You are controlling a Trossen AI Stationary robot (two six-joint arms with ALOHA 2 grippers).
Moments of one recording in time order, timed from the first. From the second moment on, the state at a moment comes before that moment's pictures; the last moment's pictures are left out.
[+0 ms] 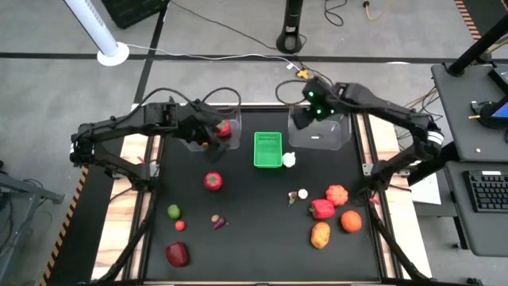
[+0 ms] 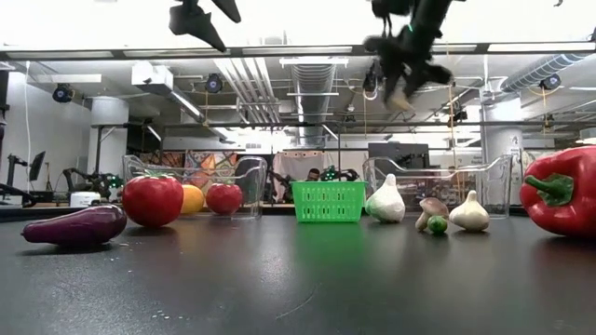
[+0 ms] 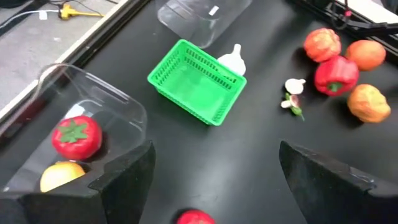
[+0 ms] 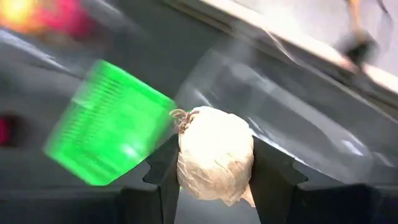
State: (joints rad) left arm 0.15 1.34 1.52 -1.04 -0.12 -0.41; right arm -0.55 1.48 1.44 -1.08 0.11 0.50
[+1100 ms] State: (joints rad) left arm 0.11 1.34 1.52 -1.12 -0.13 -0.53; right arm -0.68 1.59 1.21 -1.06 0.04 0.44
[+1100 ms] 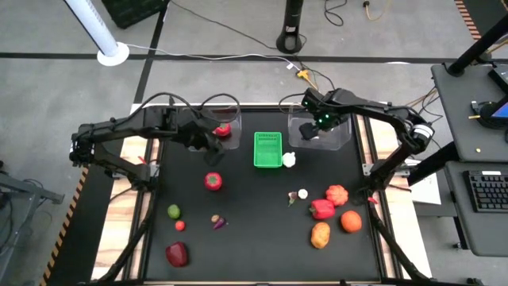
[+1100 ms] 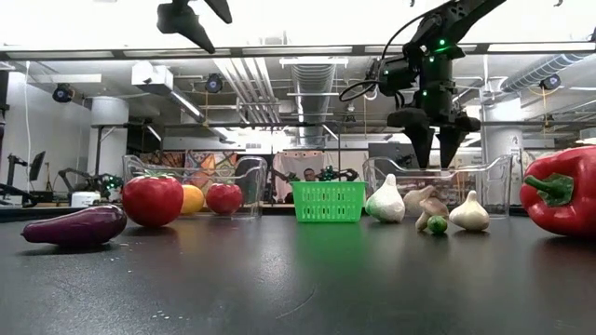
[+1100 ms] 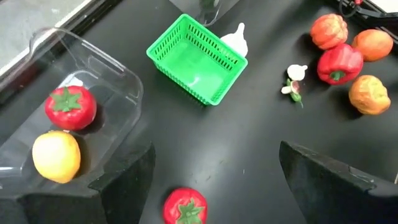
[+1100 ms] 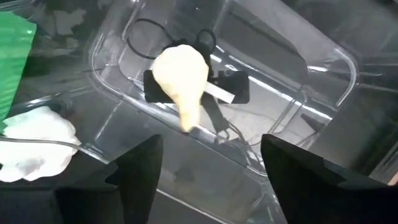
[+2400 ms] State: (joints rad) left arm -0.03 1.63 1.09 -1.01 -0.15 -1.07; right arm -0.68 1.59 1.21 -1.02 -0.09 0.44
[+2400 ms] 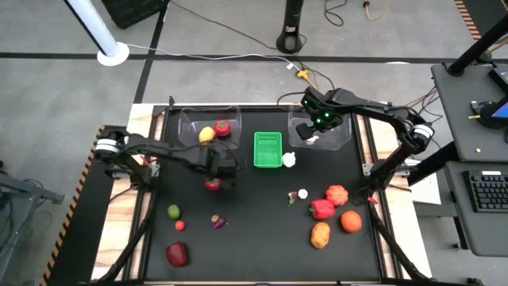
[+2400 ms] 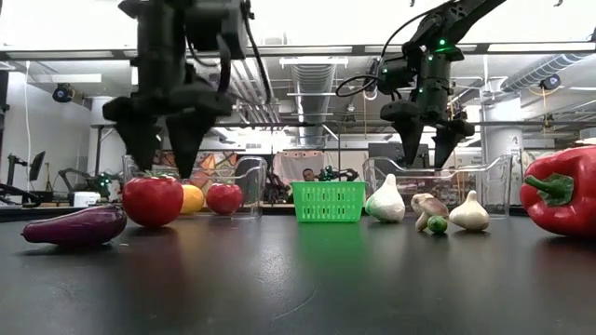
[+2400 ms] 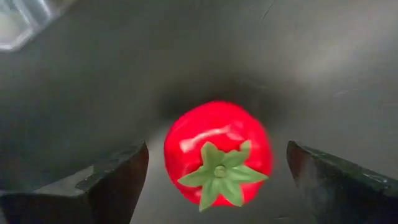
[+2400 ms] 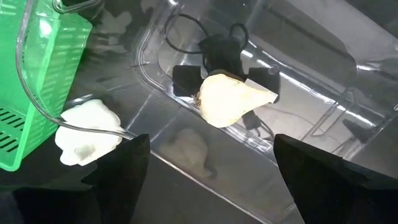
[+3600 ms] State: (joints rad) left arm -0.07 1.58 1.21 -1.07 -0.08 -0.92; right arm -0.68 1.52 1.22 -1.02 -0.08 0.44
